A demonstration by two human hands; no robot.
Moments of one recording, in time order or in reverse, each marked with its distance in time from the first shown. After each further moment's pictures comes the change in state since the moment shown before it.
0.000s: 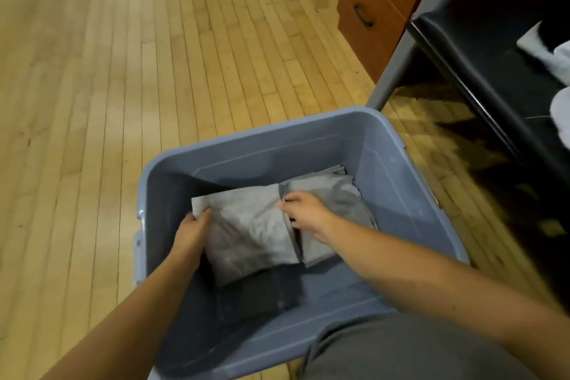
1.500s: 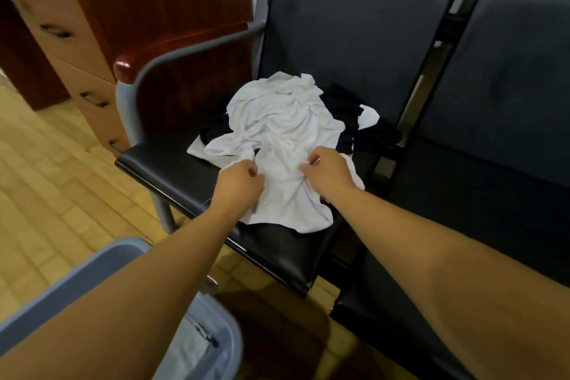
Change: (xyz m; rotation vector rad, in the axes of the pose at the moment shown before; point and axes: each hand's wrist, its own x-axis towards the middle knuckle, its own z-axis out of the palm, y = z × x) left_hand -0.276 0.248 0.408 0.691 -0.513 1.102; right_hand -0.249 -0.002 -0.420 -0.084 1.120 -0.236
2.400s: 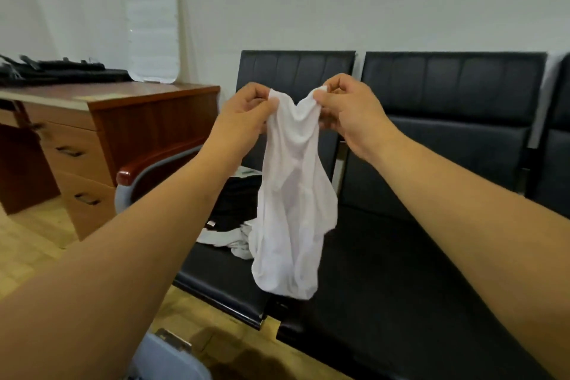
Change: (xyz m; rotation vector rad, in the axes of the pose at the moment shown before) left_hand -0.132 0.249 -0.163 -0.696 -0.016 0.647; right_hand -0.147 -0.173 -0.283 0.580 0.173 -0.394
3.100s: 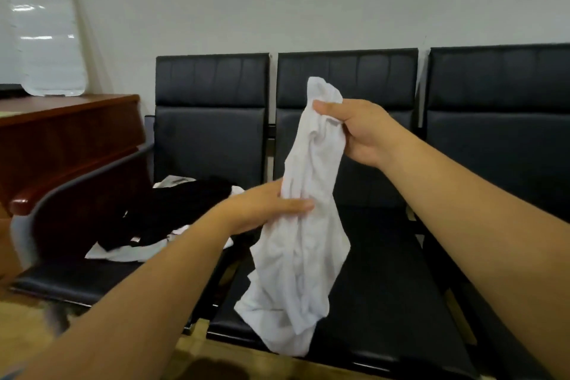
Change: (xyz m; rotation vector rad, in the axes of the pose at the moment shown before) left_hand -0.068 -0.025 0.156 0.040 -0.855 -0.378; right_hand -0.082 -0.019 -0.159 0.199 0.148 0.259
